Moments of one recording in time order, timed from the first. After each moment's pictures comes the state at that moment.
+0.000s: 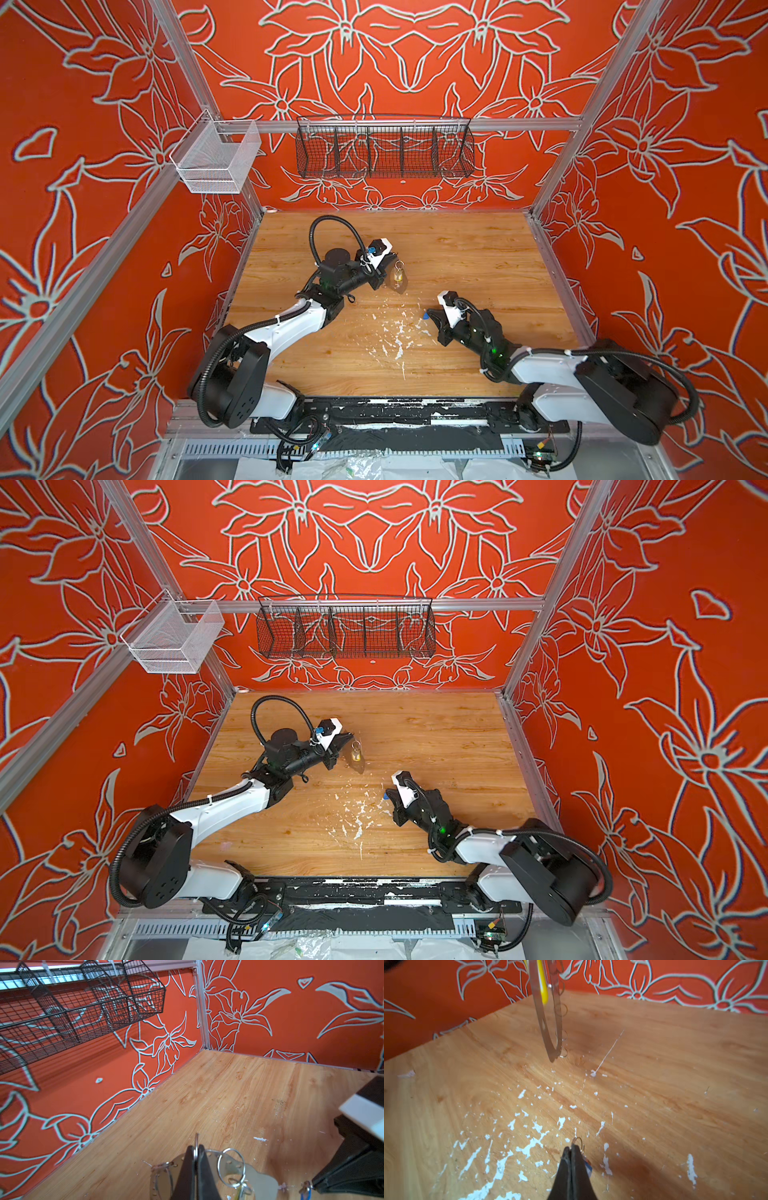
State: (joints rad) left arm -0.42 1.40 0.75 0.54 0.43 0.24; right arm 0.71 1.34 0.21 0.79 -0.07 0.13
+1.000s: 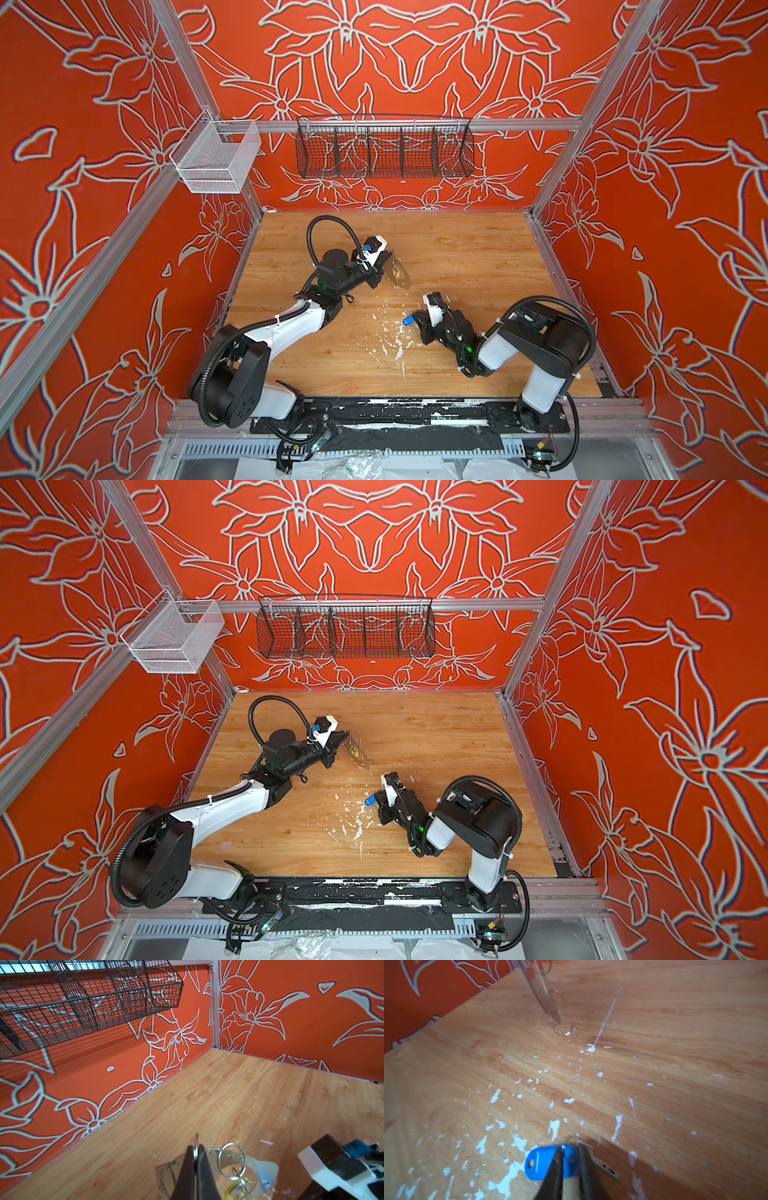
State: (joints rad) left arm -0.40 1.40 0.74 0.56 0.39 0.19; right arm 0.80 1.79 0.30 1.10 0.13 0.38
